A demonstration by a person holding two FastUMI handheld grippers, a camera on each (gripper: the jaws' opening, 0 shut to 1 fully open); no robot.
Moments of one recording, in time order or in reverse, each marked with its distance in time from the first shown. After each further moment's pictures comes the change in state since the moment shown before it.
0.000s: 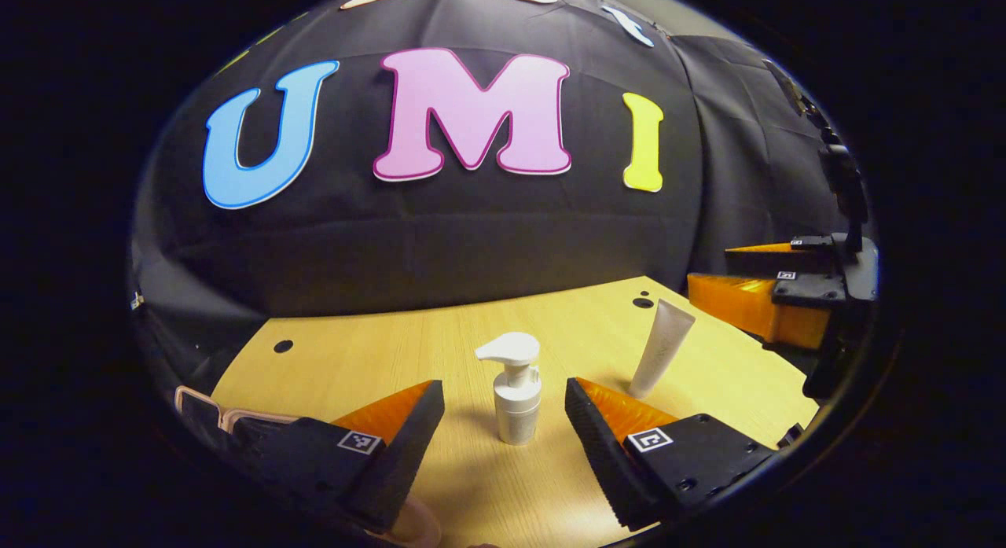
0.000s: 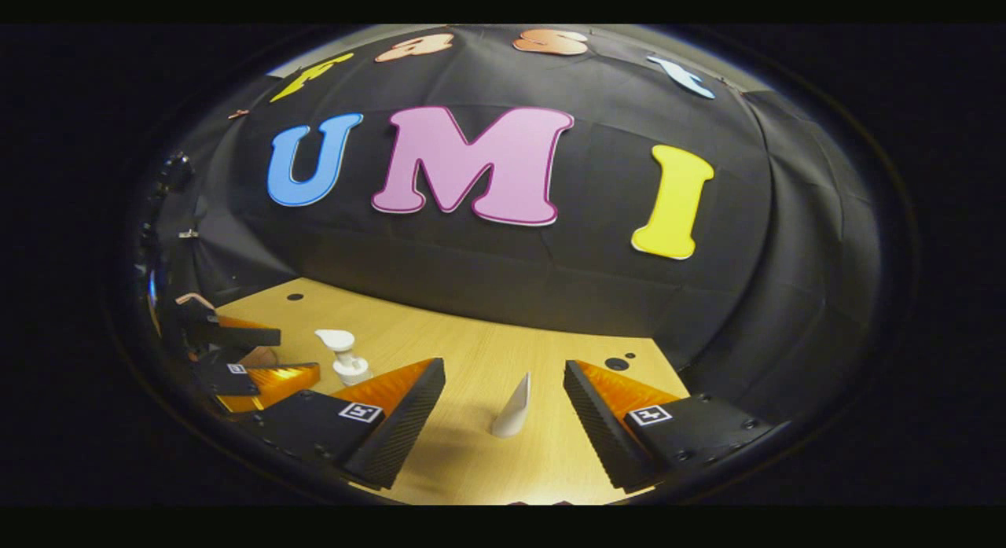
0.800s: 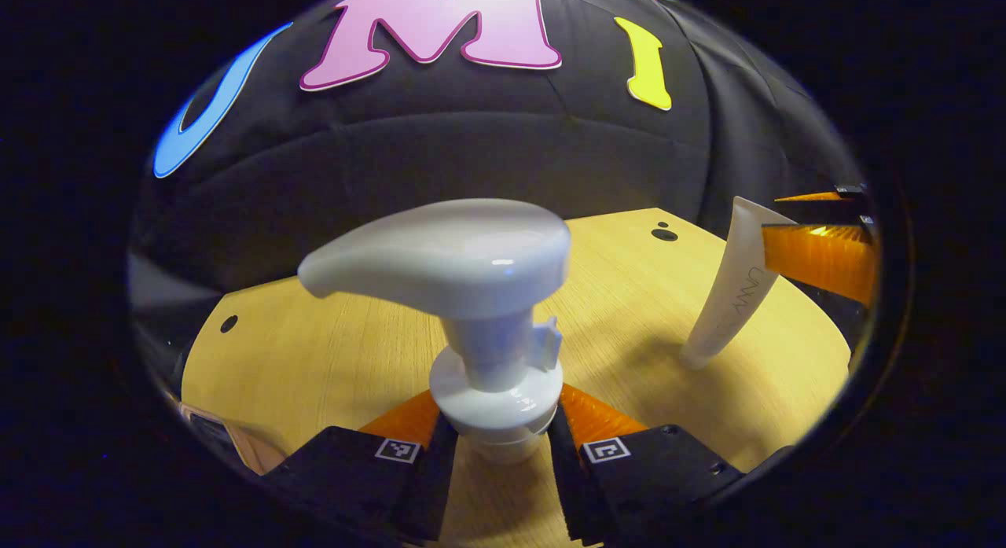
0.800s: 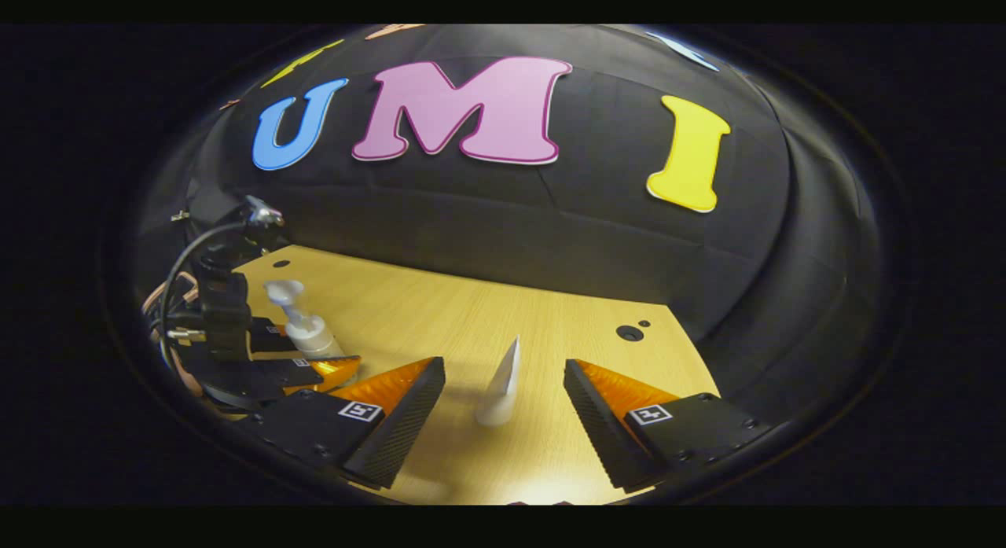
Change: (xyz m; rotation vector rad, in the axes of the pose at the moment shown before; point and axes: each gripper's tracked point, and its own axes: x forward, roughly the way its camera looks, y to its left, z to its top) left arm 0.115 -0.011 -0.064 0.075 0.164 -0.031; right arm 0.048 -0.022 -0.068 0.008 0.156 0.003
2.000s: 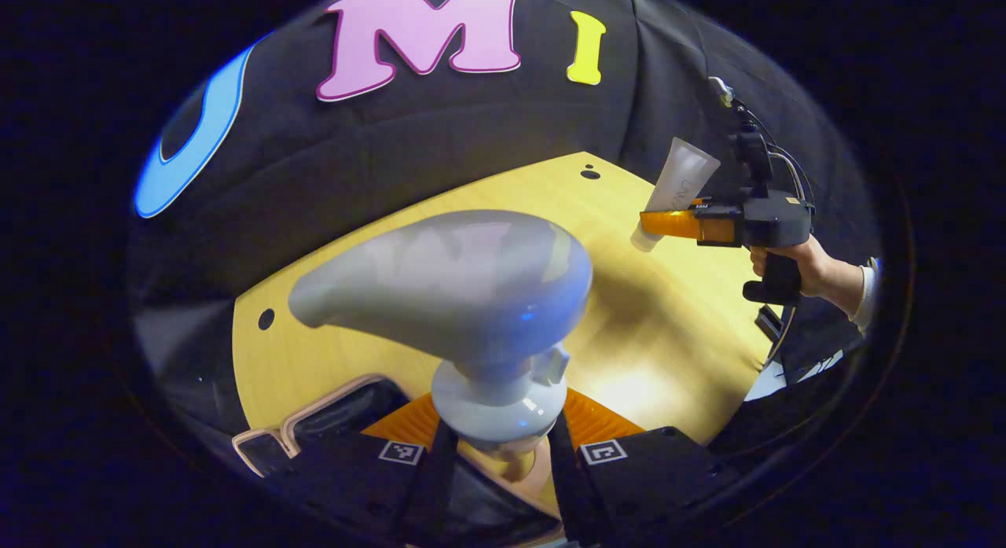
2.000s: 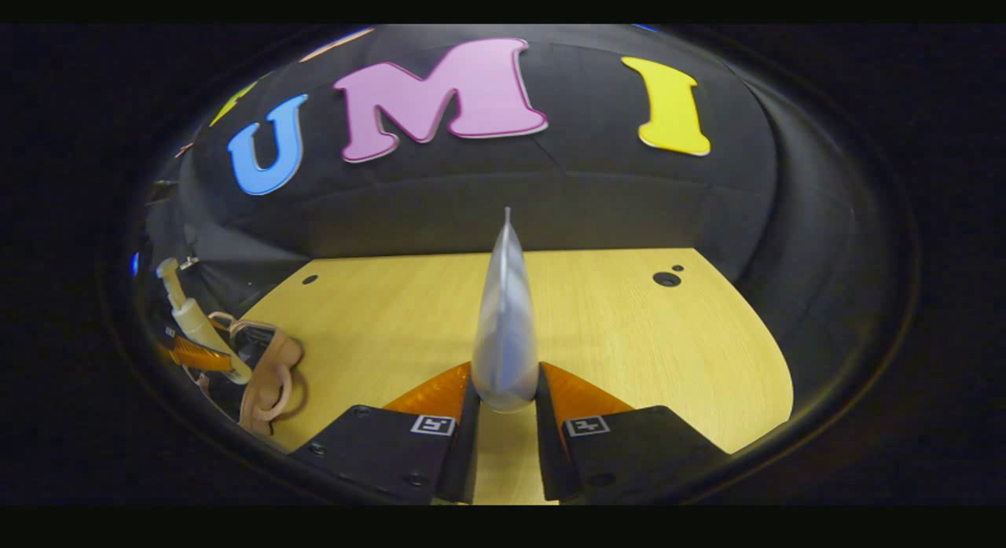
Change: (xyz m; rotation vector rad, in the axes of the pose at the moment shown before) left arm -0.230 0.119 -0.020 0.151 0.342 -0.232; right arm -0.046 0.064 -0.008 0.196 0.091 0.094
